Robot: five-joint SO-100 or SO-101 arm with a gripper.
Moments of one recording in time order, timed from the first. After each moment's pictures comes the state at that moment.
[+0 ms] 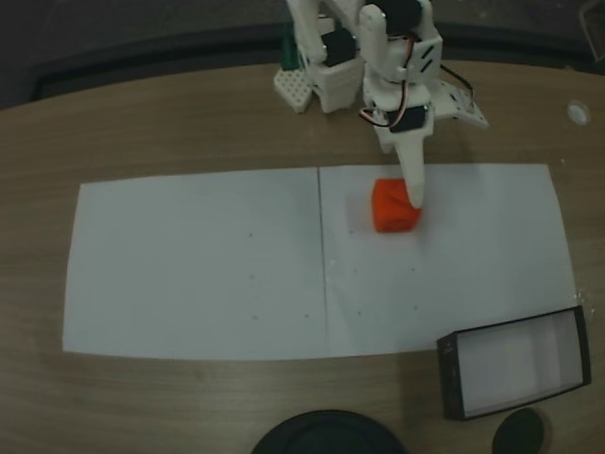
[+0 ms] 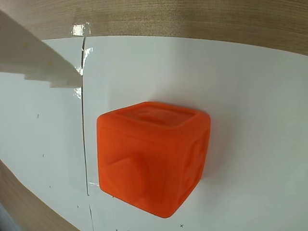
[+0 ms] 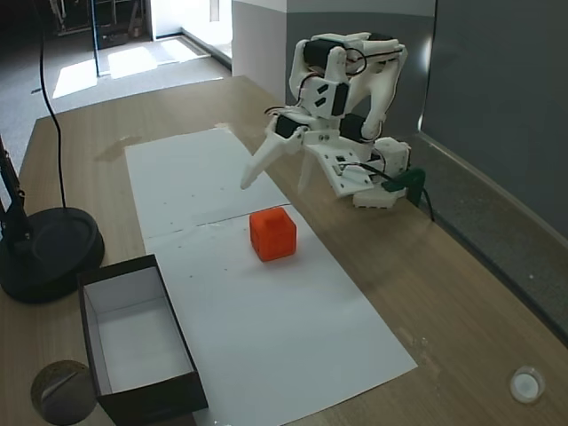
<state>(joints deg) -23.3 133.6 129.1 77.3 14.5</state>
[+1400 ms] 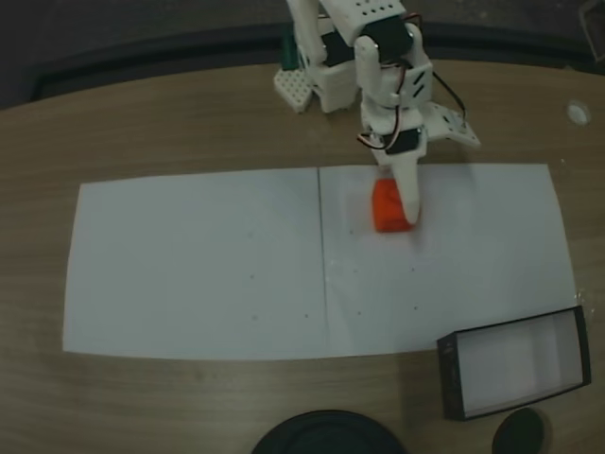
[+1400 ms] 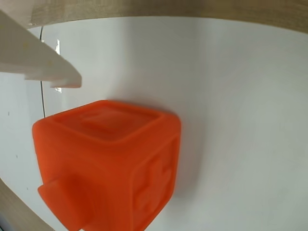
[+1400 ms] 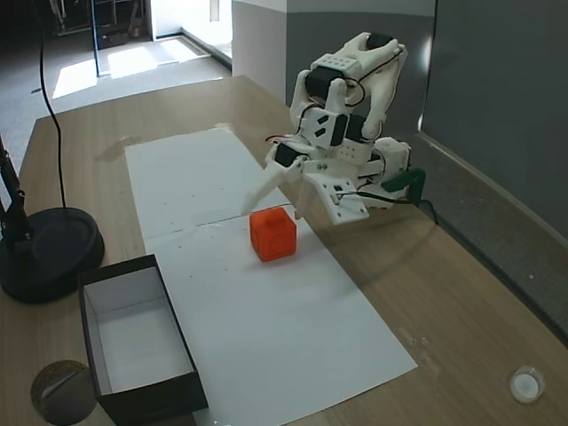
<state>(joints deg) -23.5 133.5 144.7 58.8 14.4</state>
